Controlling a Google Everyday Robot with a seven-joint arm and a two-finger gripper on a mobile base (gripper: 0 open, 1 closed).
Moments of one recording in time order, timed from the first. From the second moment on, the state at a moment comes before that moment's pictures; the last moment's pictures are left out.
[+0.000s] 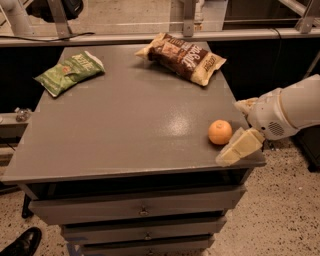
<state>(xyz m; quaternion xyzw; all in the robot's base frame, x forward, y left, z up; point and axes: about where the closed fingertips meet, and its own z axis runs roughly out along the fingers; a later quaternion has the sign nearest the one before) 0.484 -0.174 0.847 -0.51 0.79 0.14 0.31</state>
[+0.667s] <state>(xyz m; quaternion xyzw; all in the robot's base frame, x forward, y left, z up) 0.497 -0.176 0.838 -0.47 0.80 0.15 0.33</state>
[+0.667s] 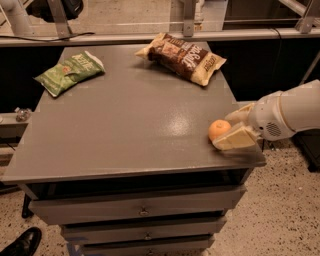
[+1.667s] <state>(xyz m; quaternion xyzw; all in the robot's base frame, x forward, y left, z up) 0.511 -0.185 0.851 -0.45 0.81 0.14 0.34</state>
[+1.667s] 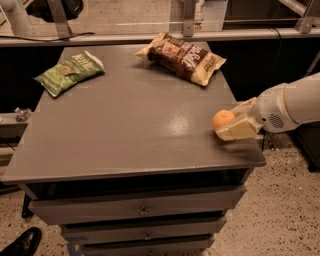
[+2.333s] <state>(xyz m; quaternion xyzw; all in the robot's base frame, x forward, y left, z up) 0.528 -0.194 0.892 -0.44 0.82 0.11 0.35</state>
